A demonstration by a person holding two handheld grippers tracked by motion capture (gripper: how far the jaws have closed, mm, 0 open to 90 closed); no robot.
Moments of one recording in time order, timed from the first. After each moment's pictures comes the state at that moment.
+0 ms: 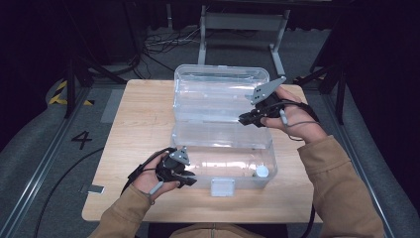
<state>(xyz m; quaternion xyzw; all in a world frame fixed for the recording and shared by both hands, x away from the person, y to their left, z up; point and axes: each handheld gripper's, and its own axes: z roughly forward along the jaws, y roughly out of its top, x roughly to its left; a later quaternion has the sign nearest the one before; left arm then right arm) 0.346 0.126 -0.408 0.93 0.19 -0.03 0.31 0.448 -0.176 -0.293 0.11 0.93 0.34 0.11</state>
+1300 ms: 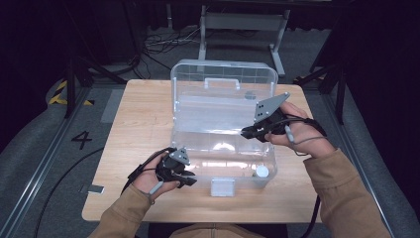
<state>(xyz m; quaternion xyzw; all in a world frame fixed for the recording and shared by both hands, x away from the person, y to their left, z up) 0.346 0.127 -0.408 0.93 0.19 -0.03 0.31 0.408 -0.178 -0.295 0.08 0.93 0.33 0.11</state>
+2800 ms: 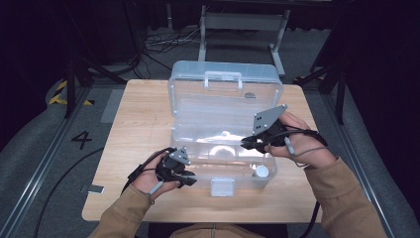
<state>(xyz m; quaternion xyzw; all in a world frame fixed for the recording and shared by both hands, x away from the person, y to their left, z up) 0.347 0.127 -0.408 0.93 0.19 -0.03 0.31 0.385 -0.174 -0.303 0.06 0.94 0.31 0.11</state>
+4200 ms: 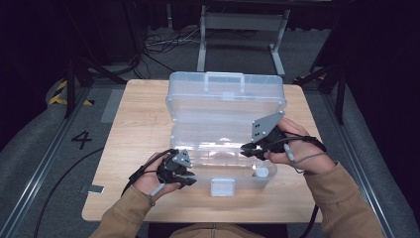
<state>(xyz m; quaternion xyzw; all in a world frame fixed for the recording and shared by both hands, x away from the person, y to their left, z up) 0.342 0.122 -0.407 0.94 0.18 0.00 0.29 0.375 -0.172 -0.311 0.05 0.95 0.30 0.09</state>
